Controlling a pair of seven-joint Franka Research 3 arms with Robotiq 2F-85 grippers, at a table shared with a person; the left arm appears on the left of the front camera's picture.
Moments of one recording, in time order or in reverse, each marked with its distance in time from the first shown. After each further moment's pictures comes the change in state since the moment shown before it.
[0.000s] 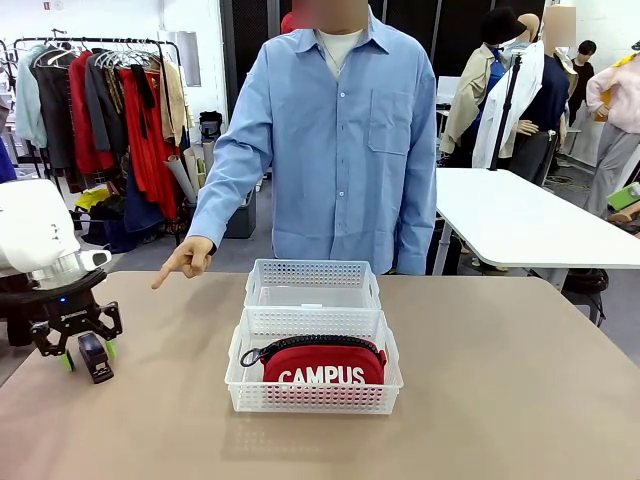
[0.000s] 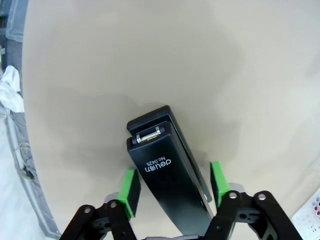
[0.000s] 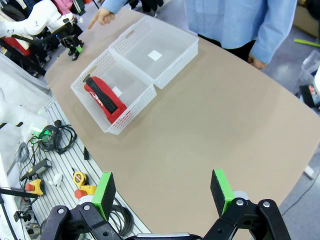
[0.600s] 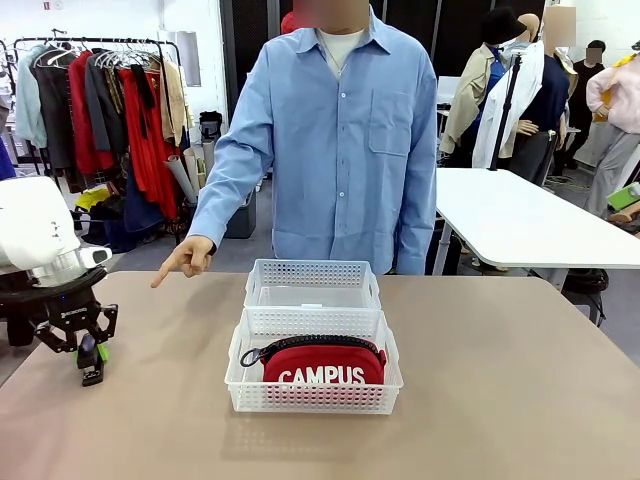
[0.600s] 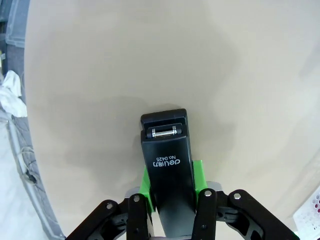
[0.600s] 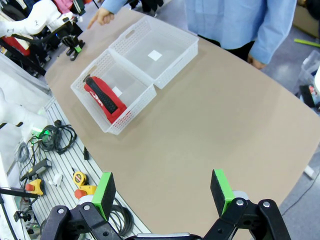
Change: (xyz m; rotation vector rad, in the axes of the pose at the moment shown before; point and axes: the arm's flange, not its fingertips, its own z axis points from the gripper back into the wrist) left arm 0.002 -0.001 0.004 -0.002 -0.007 -0.025; right arm 0.000 0.000 0.000 0.000 0.000 0.000
